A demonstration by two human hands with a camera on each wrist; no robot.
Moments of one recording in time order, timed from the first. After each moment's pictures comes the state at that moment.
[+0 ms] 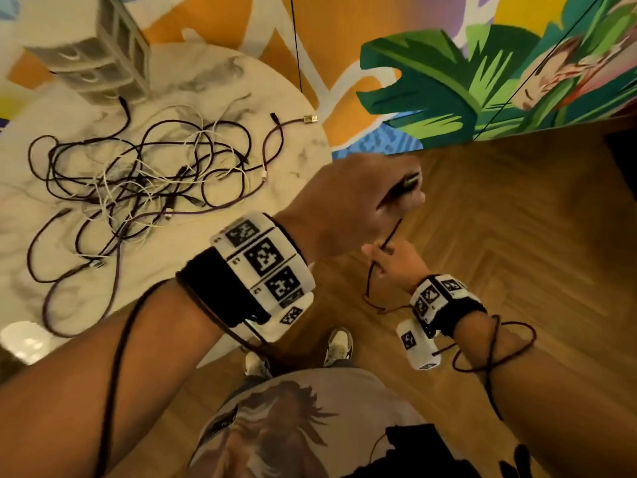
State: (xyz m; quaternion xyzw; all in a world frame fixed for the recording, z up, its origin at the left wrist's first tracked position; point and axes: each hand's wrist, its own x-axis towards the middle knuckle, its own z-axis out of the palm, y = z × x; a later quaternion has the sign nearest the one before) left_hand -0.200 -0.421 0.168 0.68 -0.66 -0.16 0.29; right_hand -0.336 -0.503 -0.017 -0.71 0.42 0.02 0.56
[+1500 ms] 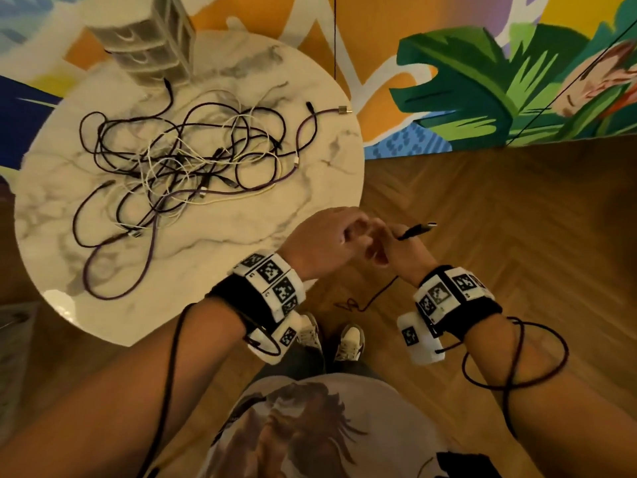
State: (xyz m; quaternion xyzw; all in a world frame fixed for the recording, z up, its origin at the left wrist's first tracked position) left_hand -0.179 -0.351 0.063 0.76 -0.53 -0.28 0.26; right_hand -0.304 -0.463 0.022 -0.66 0.39 0.00 0.64
